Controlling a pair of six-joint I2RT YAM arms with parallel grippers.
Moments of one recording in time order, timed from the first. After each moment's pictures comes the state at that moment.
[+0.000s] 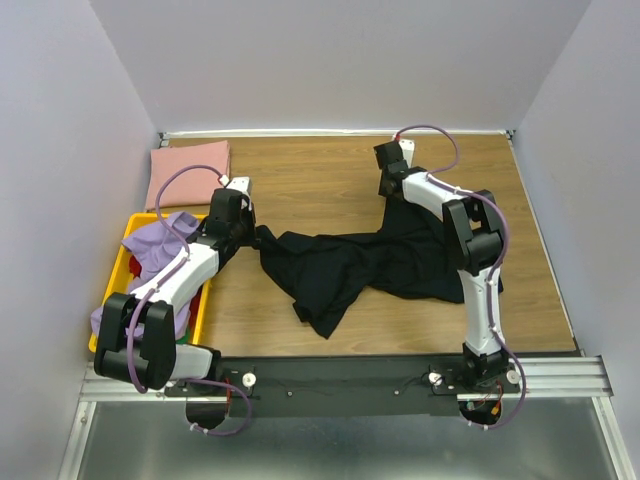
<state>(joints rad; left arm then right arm) -0.24 1.33 0.77 -0.14 -0.01 -0.24 0.37 2.24 1.66 -0.28 0.43 0.41</state>
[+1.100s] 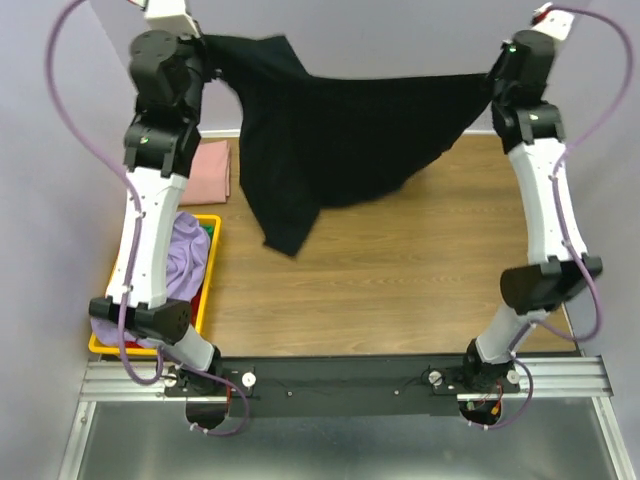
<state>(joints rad) -0.21 1.60 2.12 -0.41 -0.26 -0.08 0.12 1.80 2.13 -0.51 0.46 0.23</state>
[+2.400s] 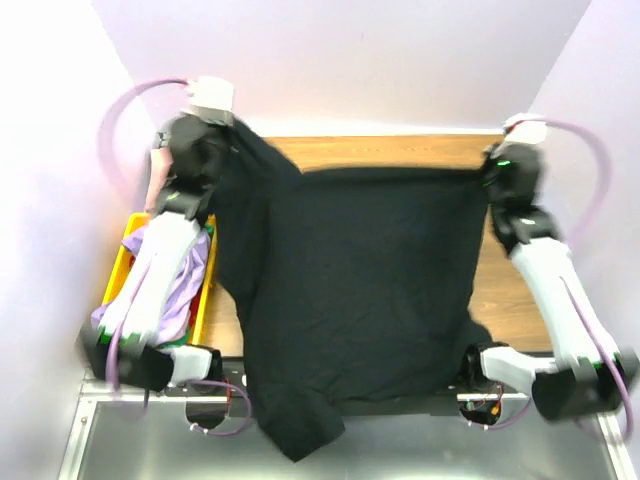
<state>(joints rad) -0.21 1.26 1.33 -0.03 -0.15 0.15 0.12 1.11 1.16 -0.26 0.34 0.06</state>
